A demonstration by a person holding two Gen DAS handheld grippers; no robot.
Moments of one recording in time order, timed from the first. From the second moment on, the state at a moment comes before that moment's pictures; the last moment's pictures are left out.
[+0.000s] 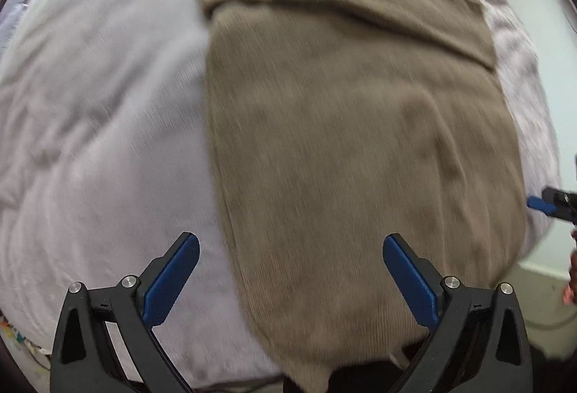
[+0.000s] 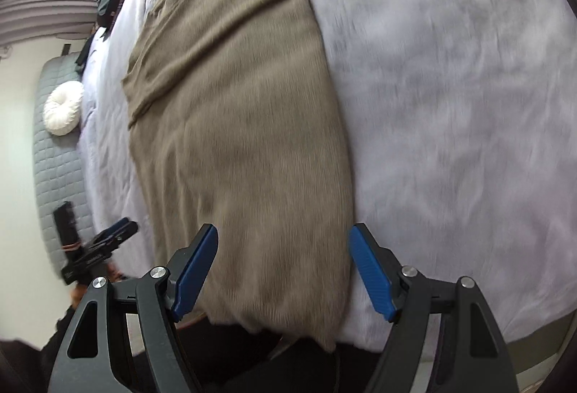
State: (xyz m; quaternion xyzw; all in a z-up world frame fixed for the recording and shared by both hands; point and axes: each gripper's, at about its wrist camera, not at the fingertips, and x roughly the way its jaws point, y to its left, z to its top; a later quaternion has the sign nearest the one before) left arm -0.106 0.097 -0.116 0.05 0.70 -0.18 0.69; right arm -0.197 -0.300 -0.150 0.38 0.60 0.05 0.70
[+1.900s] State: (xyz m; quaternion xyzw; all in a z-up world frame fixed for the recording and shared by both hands) left arm 0.004 0.117 -0.049 -0.22 0.60 -0.29 0.71; right arm -0.122 -0.307 -0.093 0.60 0.35 0.26 0.68
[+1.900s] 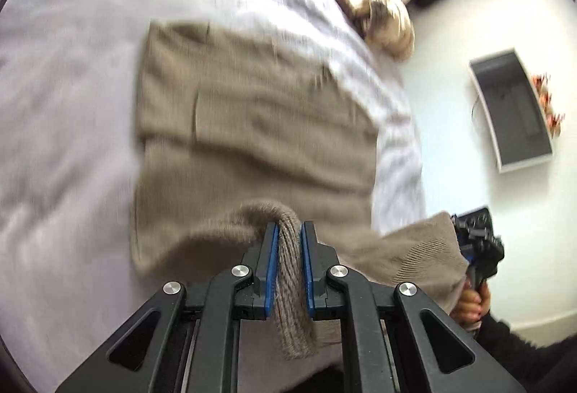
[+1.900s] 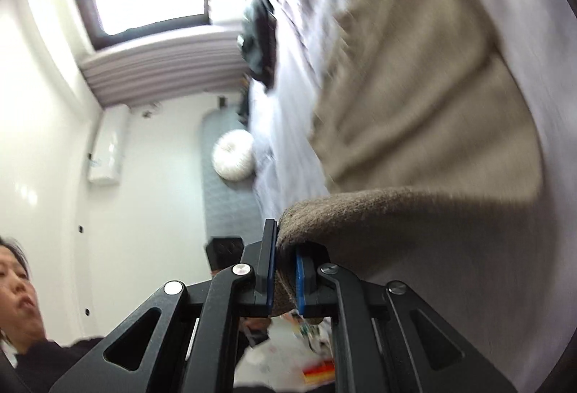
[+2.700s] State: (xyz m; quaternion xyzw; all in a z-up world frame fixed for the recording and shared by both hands) left arm 0.161 0.065 -0.120 -0.01 0.58 -0.16 0.80; right arm 0.060 -0.376 -0.149 0.51 0.44 0.06 0.74
